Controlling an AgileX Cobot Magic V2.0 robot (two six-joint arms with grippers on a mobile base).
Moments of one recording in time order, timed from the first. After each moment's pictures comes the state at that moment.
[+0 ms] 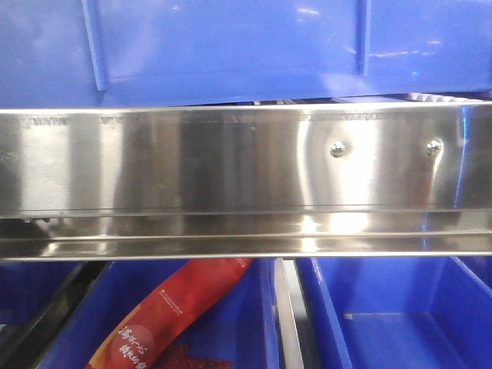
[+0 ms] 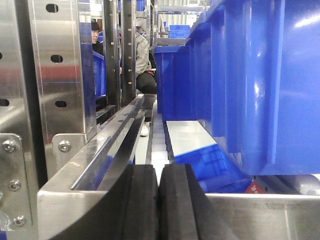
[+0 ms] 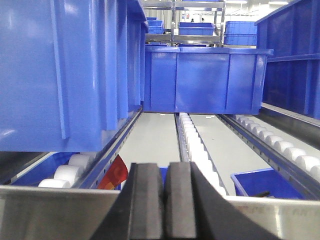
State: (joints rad) left arm 0.04 0.00 0.00 0.06 0.00 -0.05; right arm 0.08 0.00 0.00 0.15 0.02 -0.14
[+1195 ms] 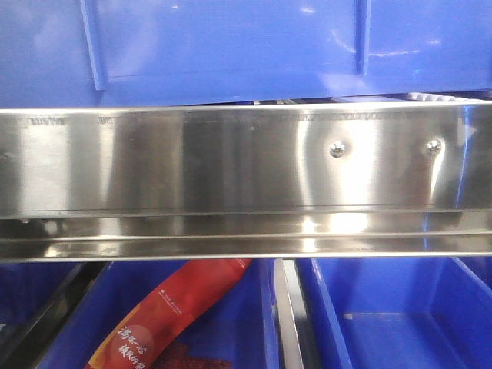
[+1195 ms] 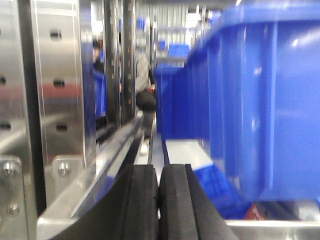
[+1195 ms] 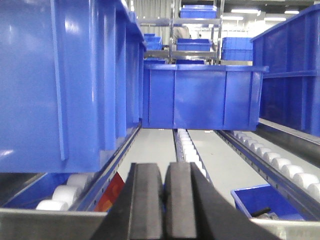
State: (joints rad) left arm 0.04 0.00 -0.01 0.06 -0.08 -0.05; right arm 0.08 0.00 0.00 0.16 -0.05 -0.14
